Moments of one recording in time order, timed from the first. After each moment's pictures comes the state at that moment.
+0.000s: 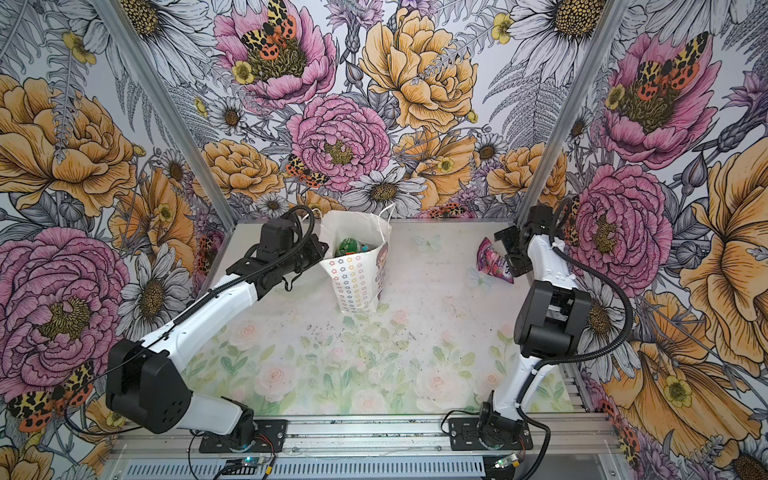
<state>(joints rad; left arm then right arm) -0.38 1.45 1.22 -0.29 0.11 -0.79 -0.34 1.89 1.63 -0.81 -0.25 0.94</state>
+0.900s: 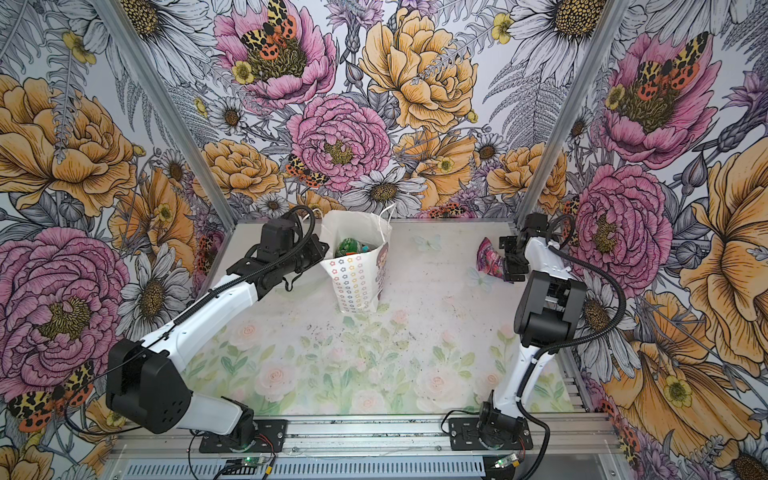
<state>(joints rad) -0.39 1.45 1.22 -0.29 0.11 -0.79 -0.35 2.00 1.64 -0.77 -0.23 1.24</state>
